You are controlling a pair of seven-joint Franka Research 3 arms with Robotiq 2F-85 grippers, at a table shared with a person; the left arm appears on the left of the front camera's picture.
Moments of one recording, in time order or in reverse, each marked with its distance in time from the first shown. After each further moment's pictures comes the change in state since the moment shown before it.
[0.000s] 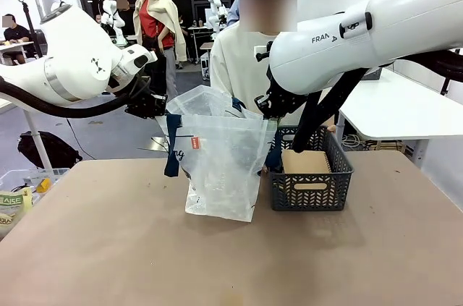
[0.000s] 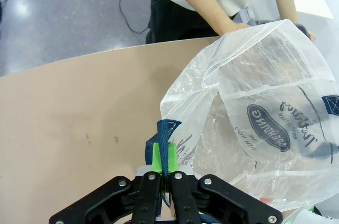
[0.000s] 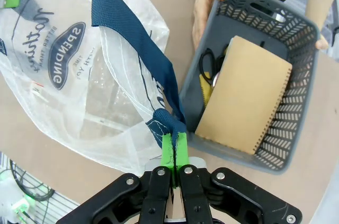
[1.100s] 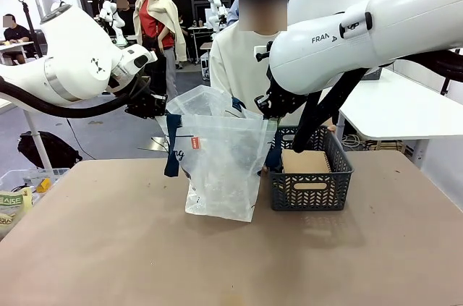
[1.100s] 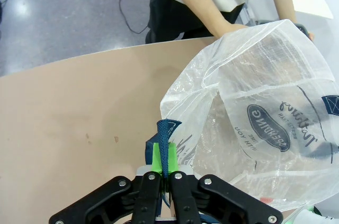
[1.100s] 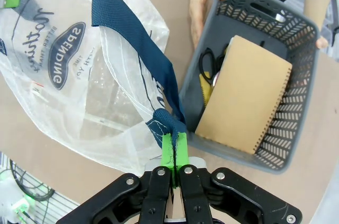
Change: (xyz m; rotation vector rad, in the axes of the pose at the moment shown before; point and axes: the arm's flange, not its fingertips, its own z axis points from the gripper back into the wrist) left arm 0.000 0.000 0.000 0.000 0.000 0.000; right arm 0.000 0.000 0.000 0.000 0.000 0.000
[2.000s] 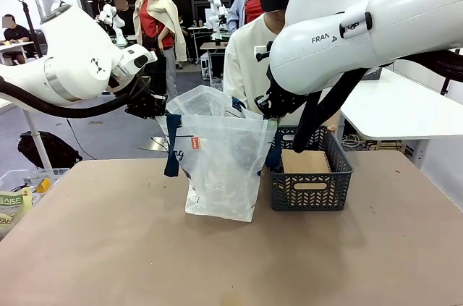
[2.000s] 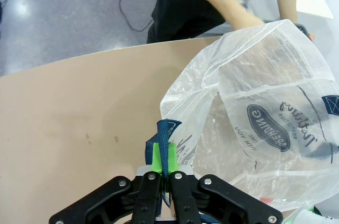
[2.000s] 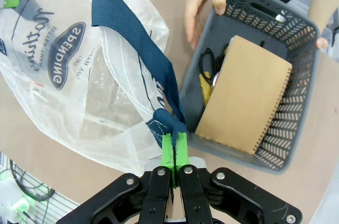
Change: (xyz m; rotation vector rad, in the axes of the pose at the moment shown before) left arm 0.000 0.000 0.000 0.000 0.000 0.000; right arm 0.000 0.000 0.000 0.000 0.000 0.000
